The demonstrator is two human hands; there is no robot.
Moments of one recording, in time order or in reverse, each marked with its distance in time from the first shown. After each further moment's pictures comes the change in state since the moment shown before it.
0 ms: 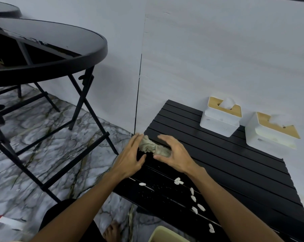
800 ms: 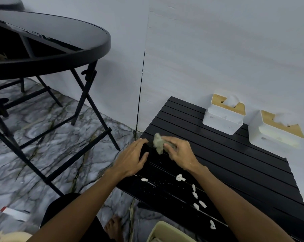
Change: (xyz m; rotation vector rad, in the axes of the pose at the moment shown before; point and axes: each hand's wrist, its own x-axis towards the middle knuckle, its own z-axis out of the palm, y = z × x) left_hand -0.010 0.009 -0.004 0.100 -0.080 0.004; right_hand -0.005 0.002 0.002 0.139 0.130 -0.016
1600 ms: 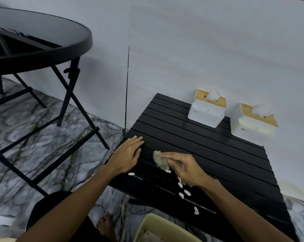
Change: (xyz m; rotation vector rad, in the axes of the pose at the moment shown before) left_hand 0.009 0.011 0.019 0.069 -0.016 0.147; right_hand -0.085 0.000 -0.045 0.064 -0.164 -0.012
